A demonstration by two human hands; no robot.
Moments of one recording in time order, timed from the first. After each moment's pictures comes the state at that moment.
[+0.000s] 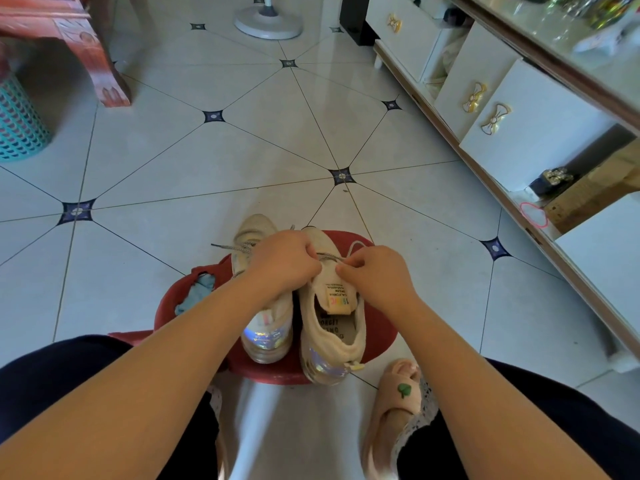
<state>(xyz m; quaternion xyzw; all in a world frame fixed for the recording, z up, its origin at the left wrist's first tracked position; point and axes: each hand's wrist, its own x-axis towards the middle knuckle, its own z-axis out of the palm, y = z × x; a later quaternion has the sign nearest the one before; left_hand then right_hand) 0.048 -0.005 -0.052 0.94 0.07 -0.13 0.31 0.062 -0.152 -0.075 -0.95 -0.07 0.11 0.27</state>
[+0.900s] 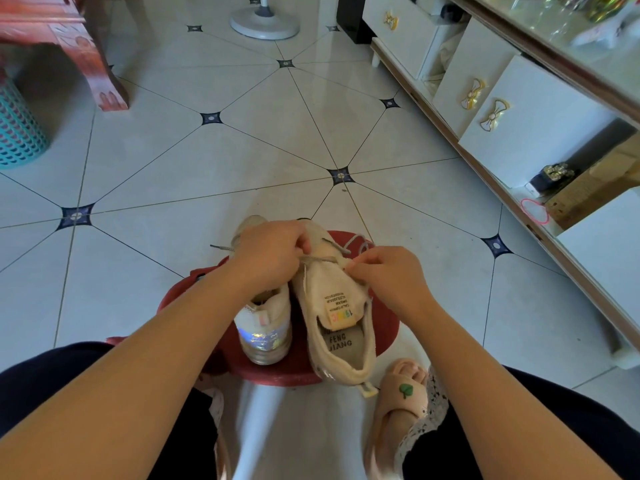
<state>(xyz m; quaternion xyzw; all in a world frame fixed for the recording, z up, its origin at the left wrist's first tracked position) 0.054 0.011 -0.049 0.97 -0.01 -0.08 0.25 0.055 -0.168 -0.061 -0.90 0.01 0.11 0.42</state>
